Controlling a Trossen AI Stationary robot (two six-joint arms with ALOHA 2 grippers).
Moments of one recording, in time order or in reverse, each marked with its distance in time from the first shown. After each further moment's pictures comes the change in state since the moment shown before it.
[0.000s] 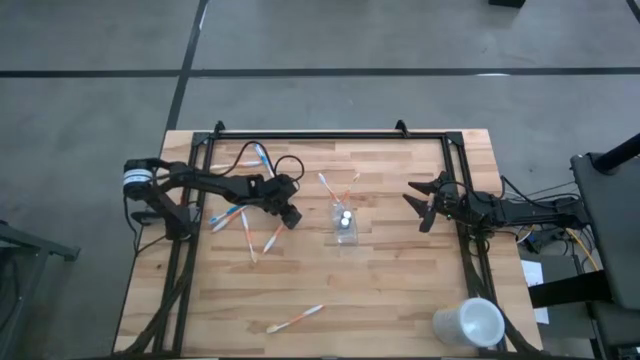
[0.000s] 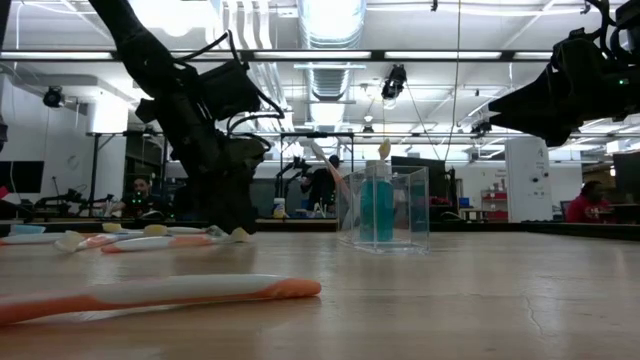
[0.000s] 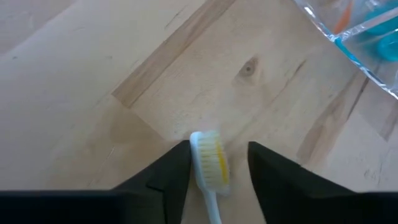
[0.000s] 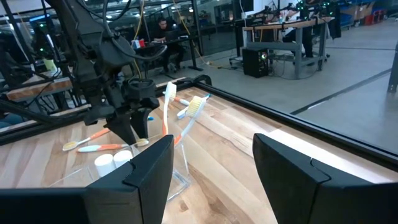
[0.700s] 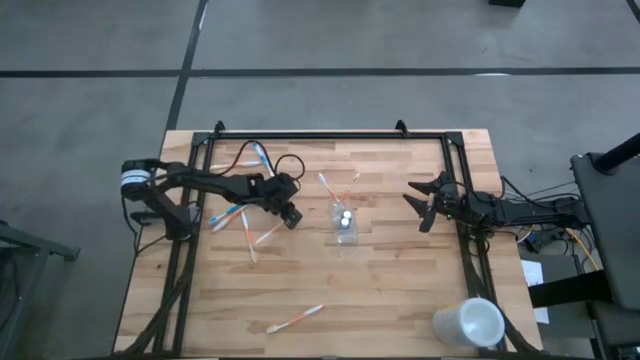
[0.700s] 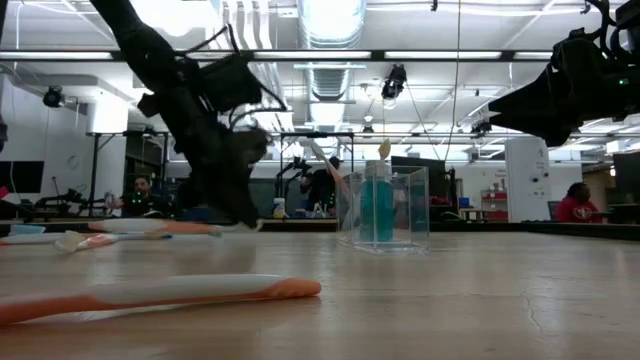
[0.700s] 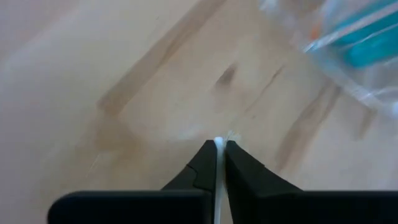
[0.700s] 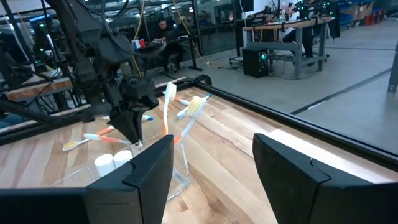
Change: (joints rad) left arm -0.001 -0.036 0.020 -0.005 0.020 0.005; right arm 0.000 0.000 0.000 0.000 0.000 0.000
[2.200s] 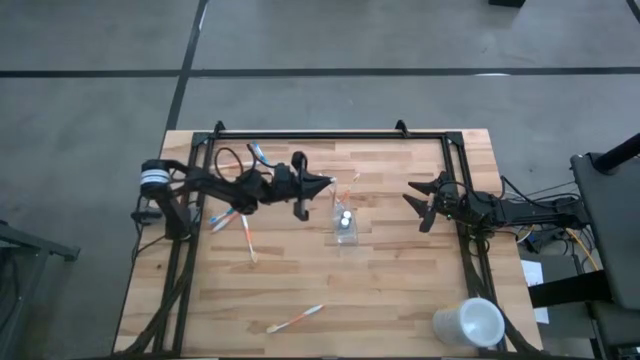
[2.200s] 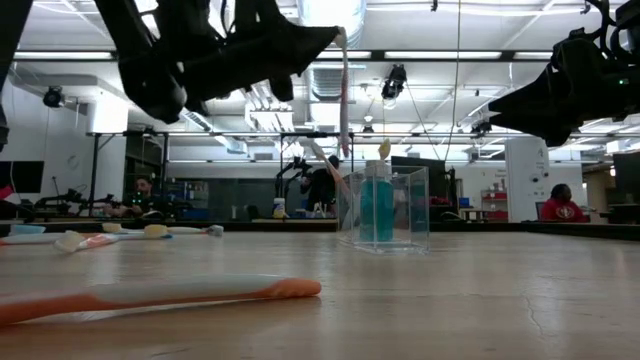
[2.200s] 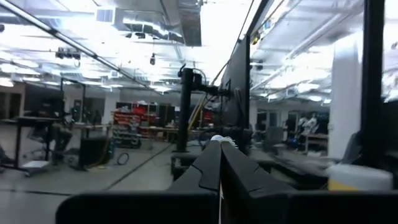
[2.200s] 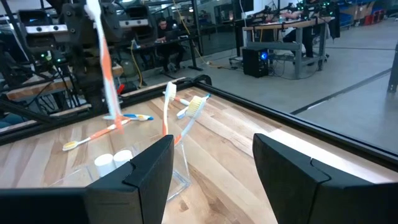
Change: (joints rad) left arm -0.059 0.157 -0.044 1.599 0.035 0.431; right arm 0.000 0.000 0.000 0.000 0.000 0.000
